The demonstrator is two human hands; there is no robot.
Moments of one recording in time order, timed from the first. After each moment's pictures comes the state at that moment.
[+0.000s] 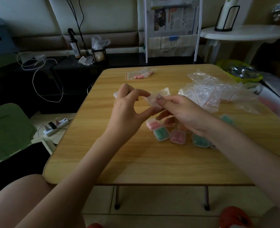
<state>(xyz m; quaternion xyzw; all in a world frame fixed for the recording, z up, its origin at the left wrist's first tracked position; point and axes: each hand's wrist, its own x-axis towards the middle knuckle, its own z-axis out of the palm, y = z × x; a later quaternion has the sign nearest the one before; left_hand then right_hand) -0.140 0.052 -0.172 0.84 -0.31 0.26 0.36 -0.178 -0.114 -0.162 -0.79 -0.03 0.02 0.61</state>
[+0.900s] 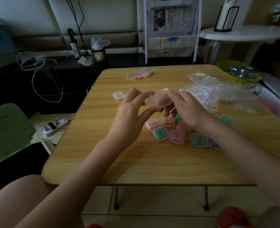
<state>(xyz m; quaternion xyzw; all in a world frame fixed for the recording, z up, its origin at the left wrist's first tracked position) -0.145 0.048 -0.178 0.83 -0.35 0.27 0.34 -0.173 -0.122 -0.165 -0.85 -0.05 -0.11 0.51</state>
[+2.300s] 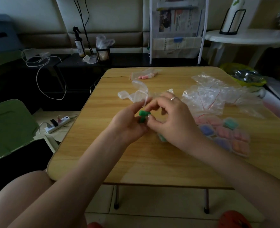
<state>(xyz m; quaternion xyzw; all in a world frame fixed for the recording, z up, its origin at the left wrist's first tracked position) -0.143 0.051 -0.169 0.42 0.06 -0.31 0.85 -0.192 -0.074 -0.171 -0.88 -0.16 -0.28 0.35</state>
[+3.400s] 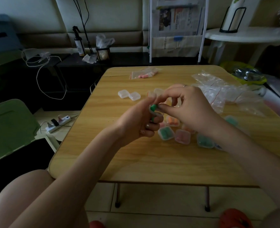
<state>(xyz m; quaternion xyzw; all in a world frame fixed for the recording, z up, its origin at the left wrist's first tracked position) -0.149 0.054 -0.165 0.62 -0.20 -0.36 0.67 -0.186 -0.104 -0.145 -0.89 -0.15 -0.21 0.37</state>
